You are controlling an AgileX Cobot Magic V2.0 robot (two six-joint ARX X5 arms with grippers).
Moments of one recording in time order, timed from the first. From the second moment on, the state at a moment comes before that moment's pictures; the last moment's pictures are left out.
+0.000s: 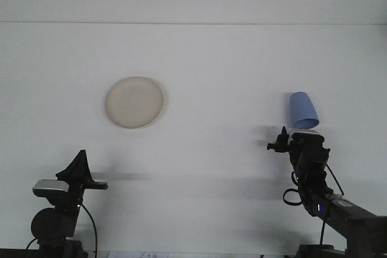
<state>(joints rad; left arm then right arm) -0.09 0.00 0.03 0.17 -0.05 -0.09 0.00 1.41 0.33 0.73 0.03 0.15</state>
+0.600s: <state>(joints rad) -0.09 0.00 0.03 0.17 -0.05 -0.09 -0.07 1.66 0.59 0.77 -0.11 0.15</state>
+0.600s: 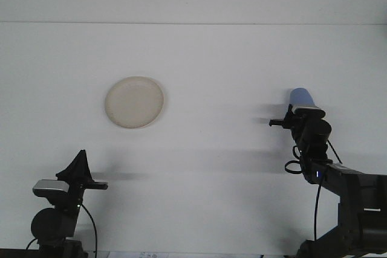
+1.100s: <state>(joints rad) -0.09 0.00 0.03 0.17 -0.05 -0.09 0.18 1.20 1.00 -0.23 -0.16 0.03</state>
